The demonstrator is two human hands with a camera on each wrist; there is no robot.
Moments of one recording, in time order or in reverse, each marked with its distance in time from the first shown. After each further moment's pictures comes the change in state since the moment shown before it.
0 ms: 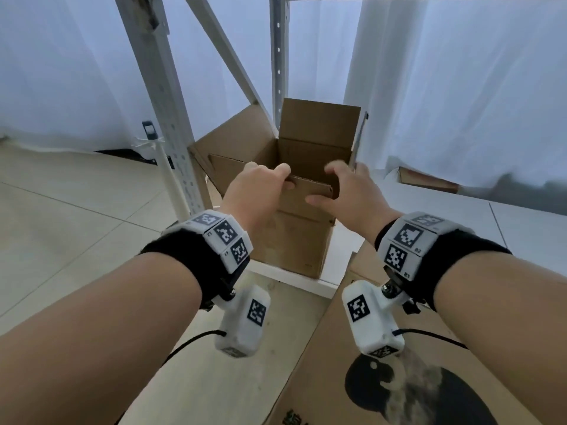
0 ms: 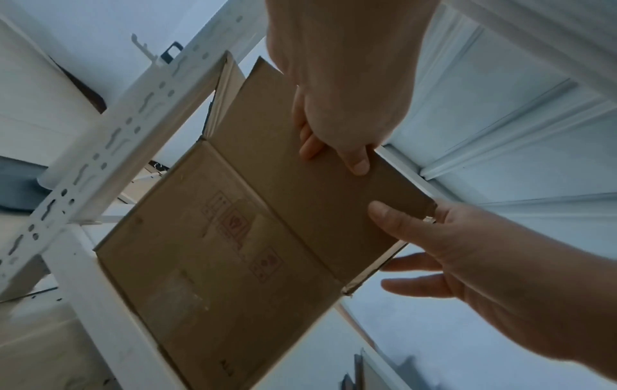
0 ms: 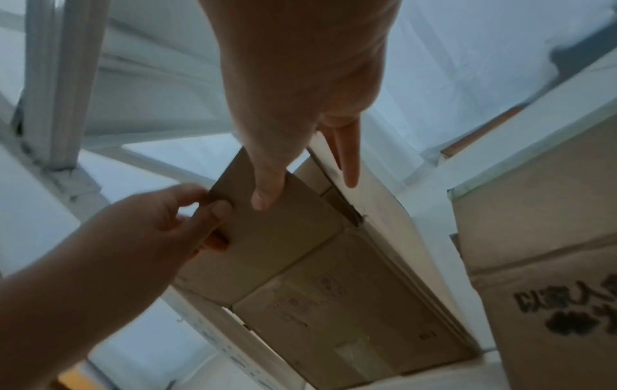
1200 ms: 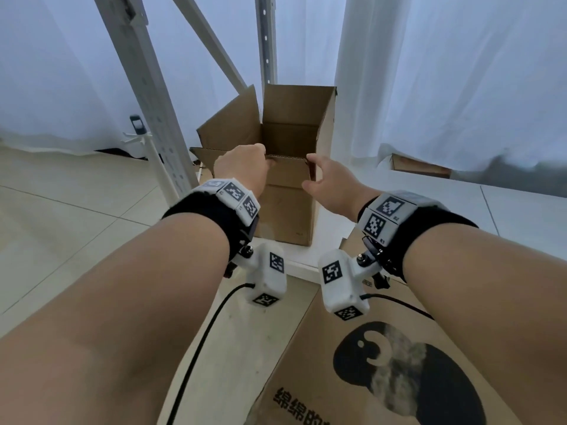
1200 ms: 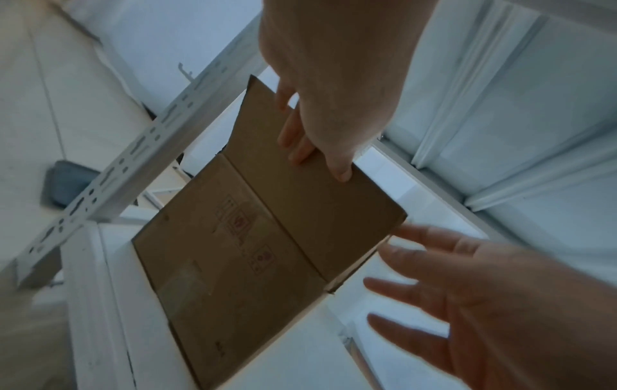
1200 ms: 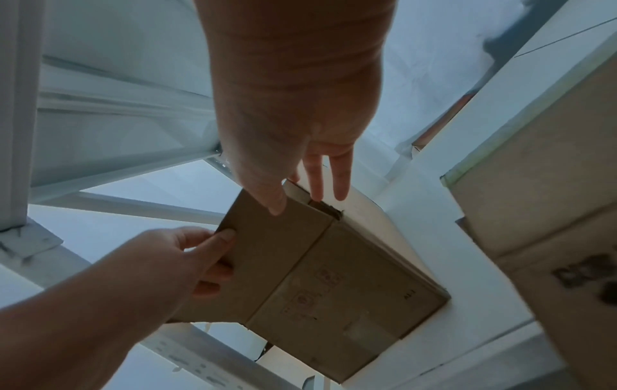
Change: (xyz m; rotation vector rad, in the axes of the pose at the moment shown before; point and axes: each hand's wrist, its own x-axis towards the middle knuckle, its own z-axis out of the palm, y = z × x) left_hand 0.028 0.007 -0.006 -0.016 -0.168 -0.313; right_hand 0.002 -0.006 0.000 0.252 -0.167 0.030
